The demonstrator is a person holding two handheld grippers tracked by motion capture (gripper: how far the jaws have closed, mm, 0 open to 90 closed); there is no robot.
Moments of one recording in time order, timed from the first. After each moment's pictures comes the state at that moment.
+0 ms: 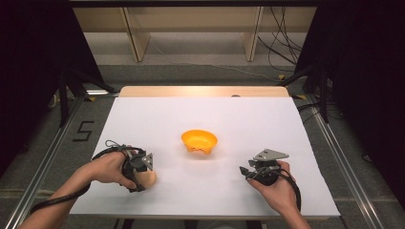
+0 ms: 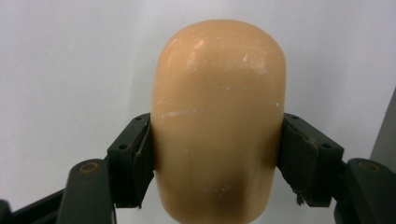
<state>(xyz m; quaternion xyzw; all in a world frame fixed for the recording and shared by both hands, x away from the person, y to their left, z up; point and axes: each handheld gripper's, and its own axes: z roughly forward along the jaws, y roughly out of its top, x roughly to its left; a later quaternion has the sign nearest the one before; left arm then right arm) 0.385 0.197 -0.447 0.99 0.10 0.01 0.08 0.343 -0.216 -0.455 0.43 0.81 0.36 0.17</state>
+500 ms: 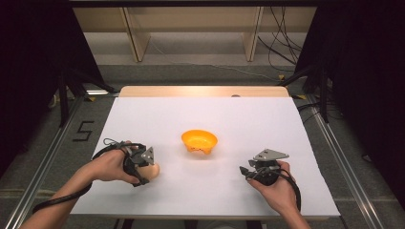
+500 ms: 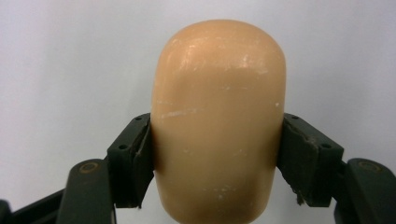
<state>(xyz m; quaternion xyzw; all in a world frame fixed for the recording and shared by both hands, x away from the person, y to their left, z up) 0.391 0.195 -0.439 0.98 0.11 0.07 0.11 0.342 -0.216 -0.455 0.43 0.81 0.36 0.17</state>
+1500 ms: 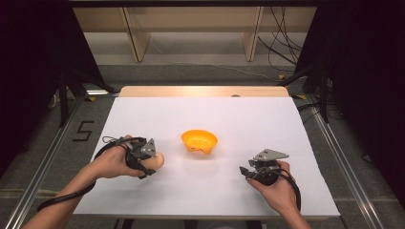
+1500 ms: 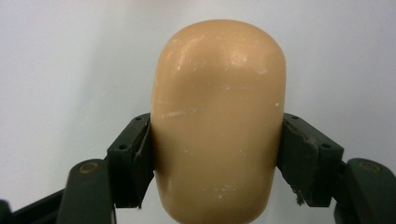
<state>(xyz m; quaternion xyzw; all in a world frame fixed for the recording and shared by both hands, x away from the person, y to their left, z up) 0.402 0.192 -0.431 0.97 0.14 0.12 0.17 0.343 -0.217 -0.457 0.43 0.81 0.36 0.17</state>
